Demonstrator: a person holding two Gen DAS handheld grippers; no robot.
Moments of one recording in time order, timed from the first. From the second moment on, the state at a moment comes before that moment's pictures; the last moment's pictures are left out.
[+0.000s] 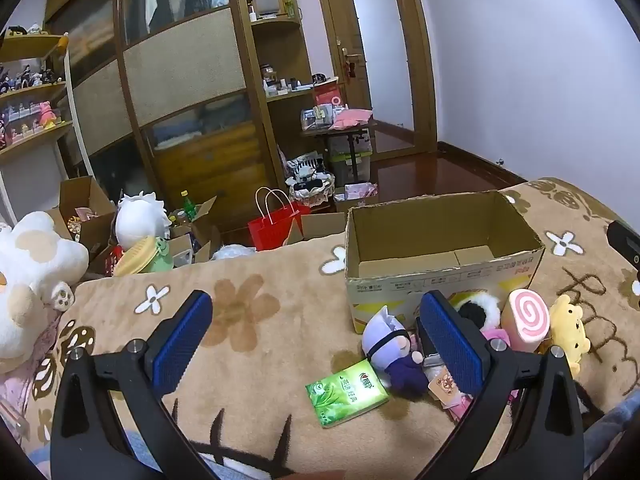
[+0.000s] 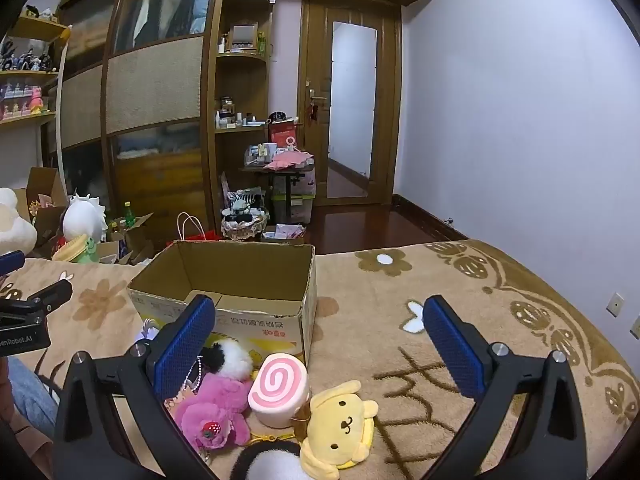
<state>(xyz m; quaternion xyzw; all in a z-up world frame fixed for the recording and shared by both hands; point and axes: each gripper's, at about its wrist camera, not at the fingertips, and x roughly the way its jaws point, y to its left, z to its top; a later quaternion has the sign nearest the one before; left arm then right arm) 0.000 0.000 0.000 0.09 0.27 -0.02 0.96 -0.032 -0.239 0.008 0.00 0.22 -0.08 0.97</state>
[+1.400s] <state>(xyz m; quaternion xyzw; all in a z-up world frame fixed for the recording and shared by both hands) -0.001 0.003 -0.003 0.08 0.27 -0.02 0.96 -0.031 -0.240 0.007 0.00 0.22 -0.08 0.97</state>
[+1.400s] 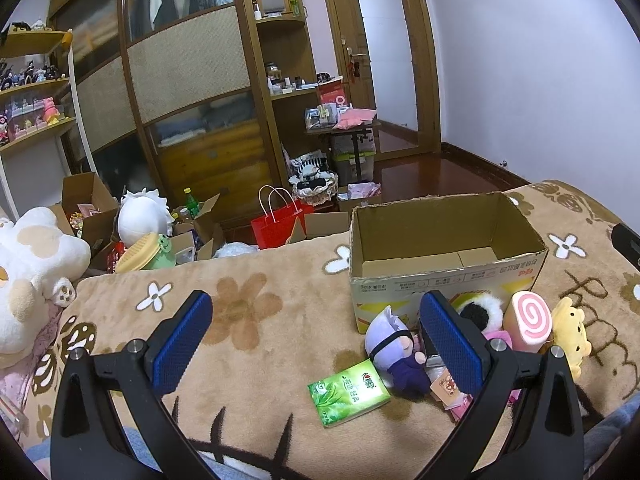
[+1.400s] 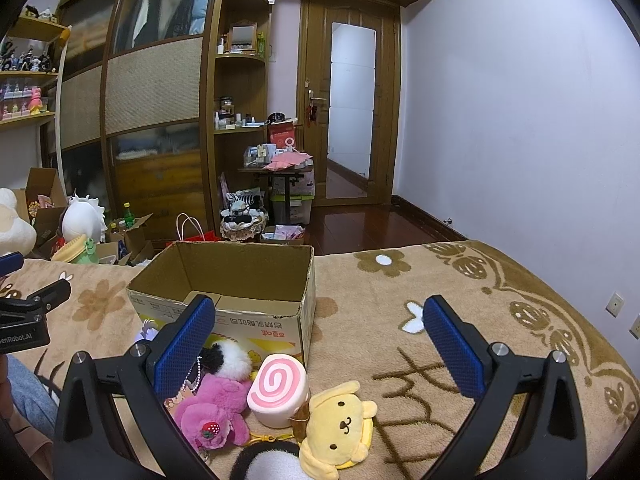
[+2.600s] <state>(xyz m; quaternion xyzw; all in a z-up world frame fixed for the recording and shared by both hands) 0.000 0.003 -0.004 0.09 0.27 -0.02 0.96 -0.032 -0.238 0.007 0.00 0.22 -0.08 0.97</state>
